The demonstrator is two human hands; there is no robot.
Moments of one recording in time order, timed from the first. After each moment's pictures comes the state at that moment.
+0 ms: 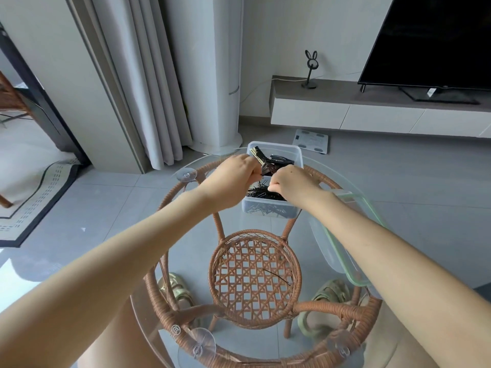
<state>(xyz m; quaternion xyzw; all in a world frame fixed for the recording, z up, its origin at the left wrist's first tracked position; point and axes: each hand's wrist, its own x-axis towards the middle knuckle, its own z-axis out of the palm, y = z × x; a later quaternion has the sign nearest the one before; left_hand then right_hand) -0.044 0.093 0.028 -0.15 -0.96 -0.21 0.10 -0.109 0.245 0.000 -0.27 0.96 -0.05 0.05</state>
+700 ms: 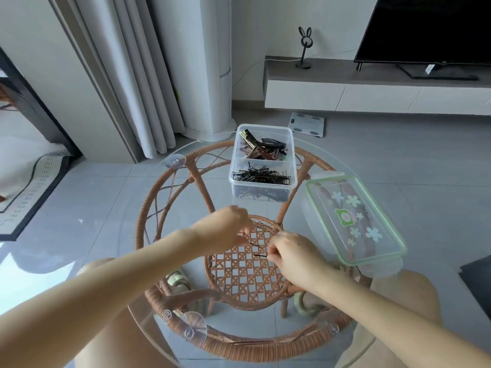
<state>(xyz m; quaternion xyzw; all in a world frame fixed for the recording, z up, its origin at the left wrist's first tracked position) 0.014 0.110 -0.035 -0.22 -0.96 -0.12 -0.14 0.030 0.288 -0.056 -0.24 0.95 -0.16 0.12</state>
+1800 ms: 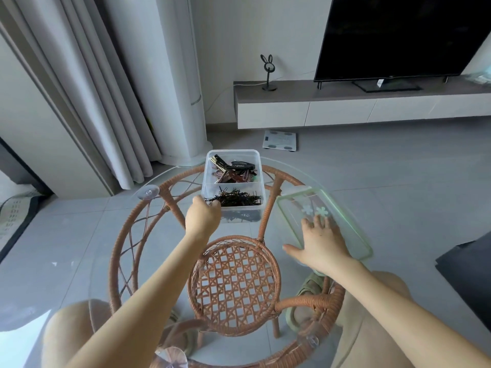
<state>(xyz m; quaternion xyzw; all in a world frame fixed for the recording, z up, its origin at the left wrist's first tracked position) -0.049 0.136 -0.038 0.23 -0.87 -0.44 0.00 -0.017 0.367 -0.057 -0.03 0.99 0.04 0.12</state>
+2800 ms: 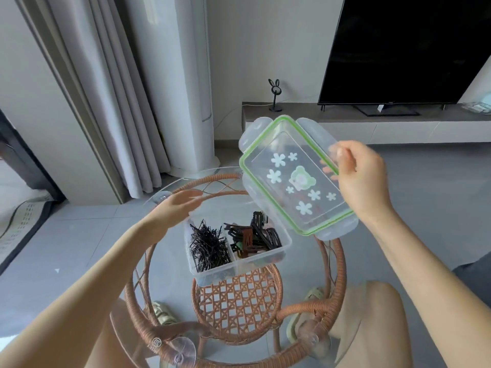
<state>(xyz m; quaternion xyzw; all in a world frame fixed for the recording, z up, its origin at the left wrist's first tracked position) -0.012 0.053 0.010 0.03 -0.84 -0.53 -0.08 -0.015 0.365 0.087 -0.05 0.85 -0.43 -0.29</state>
